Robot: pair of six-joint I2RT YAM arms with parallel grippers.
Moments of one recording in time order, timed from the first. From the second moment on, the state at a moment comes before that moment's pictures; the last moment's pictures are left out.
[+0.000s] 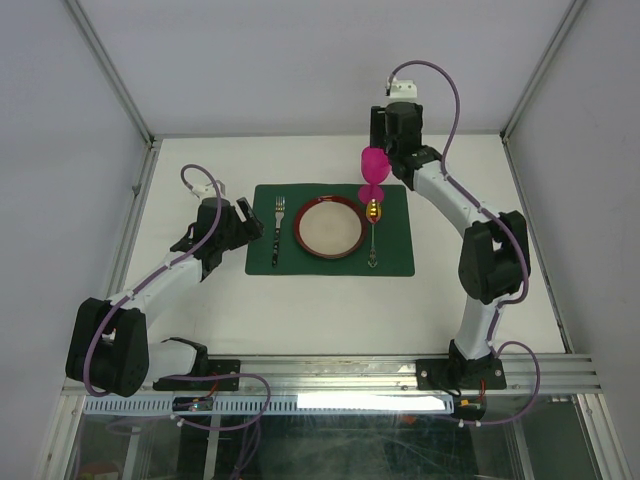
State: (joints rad) left arm -0.30 1.26 0.67 -0.04 -0.09 -0.61; right arm 0.39 1.86 1.58 -0.08 0.40 0.08
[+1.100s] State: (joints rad) left arm -0.30 1.14 0.68 -0.01 -0.15 -0.45; right arm 0.38 1.41 1.47 -0.26 0.52 -0.02
